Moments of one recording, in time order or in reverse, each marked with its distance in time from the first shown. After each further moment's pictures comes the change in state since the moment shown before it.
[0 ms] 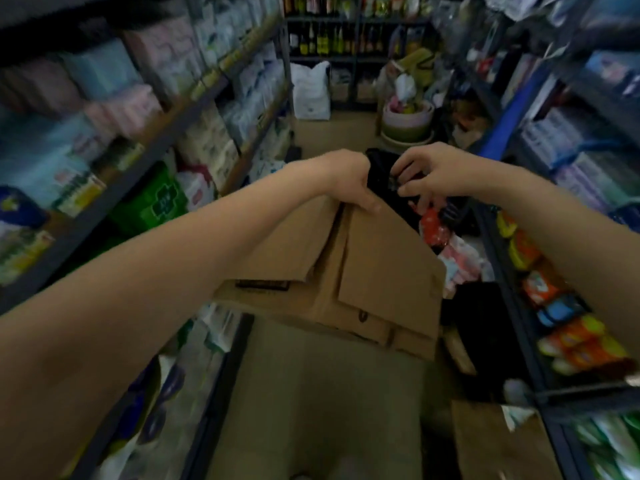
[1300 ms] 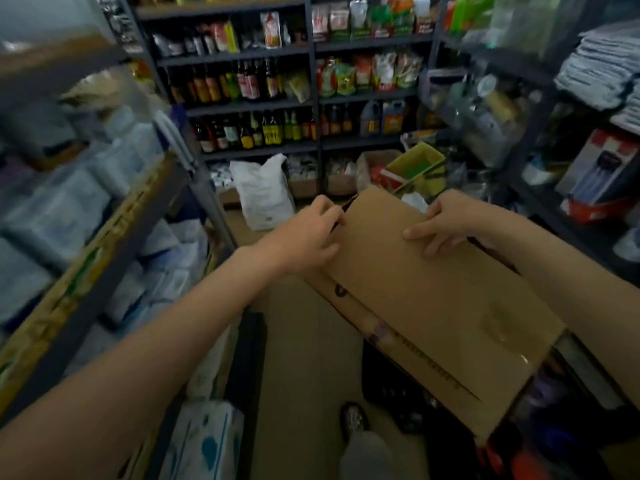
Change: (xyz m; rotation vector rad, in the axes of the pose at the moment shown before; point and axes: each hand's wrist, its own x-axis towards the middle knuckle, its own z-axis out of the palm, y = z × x) left_hand 0.981 -0.542 -0.213 -0.079 0.185 0.200; right_hand 1.037 0.185 -0.435 0.290 0.117 0.350
